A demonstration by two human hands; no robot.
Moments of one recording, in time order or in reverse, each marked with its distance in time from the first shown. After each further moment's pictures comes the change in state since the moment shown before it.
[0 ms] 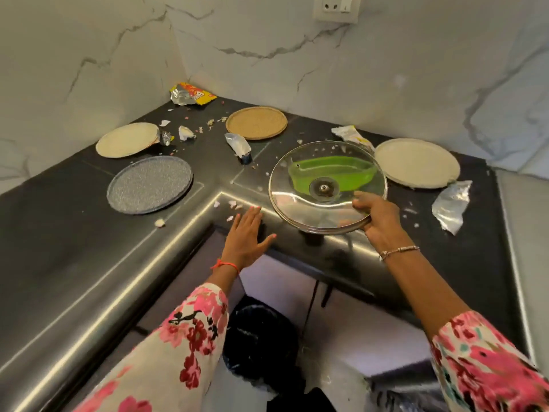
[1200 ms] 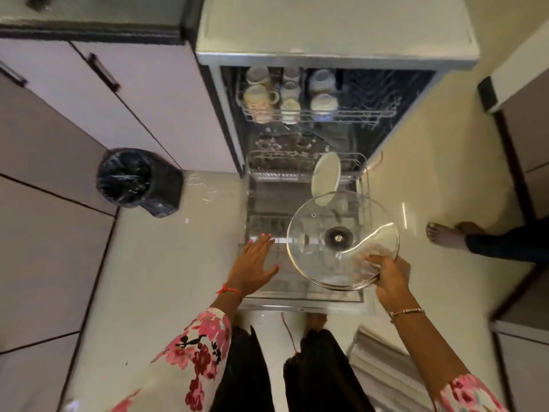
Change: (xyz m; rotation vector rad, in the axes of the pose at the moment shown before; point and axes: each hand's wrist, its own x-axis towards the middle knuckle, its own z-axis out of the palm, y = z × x) left_hand -0.621 0.413 0.262 -0.136 -0.637 0.324; right_hand -0.524 0.183 -0.693 0.103 0.655 0.180
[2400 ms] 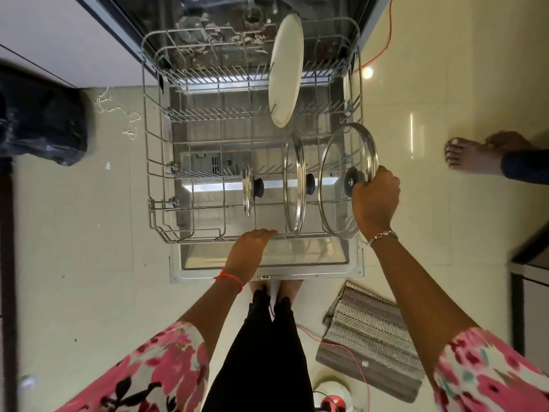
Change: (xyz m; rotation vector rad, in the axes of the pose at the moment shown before) left_hand 0.134 0.009 0.273 0.015 -0.204 -0.061; right_hand 0.290 0.087 -0.055 -1.105 0.273 -0.488
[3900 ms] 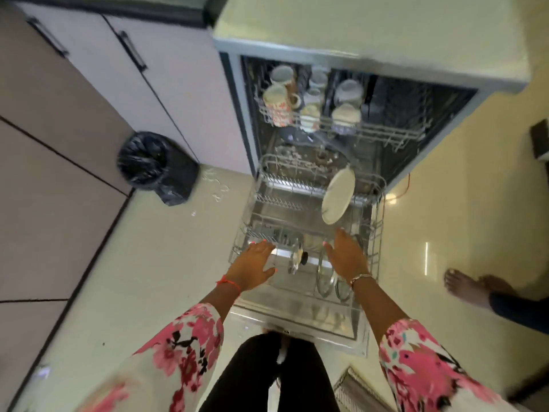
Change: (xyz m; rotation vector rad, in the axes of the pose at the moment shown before) left_hand -0.128 0.011 -0.204 0.070 0.117 -0.092; right_hand -0.096 -0.137 -0.076 -0.334 -0.468 -0.591
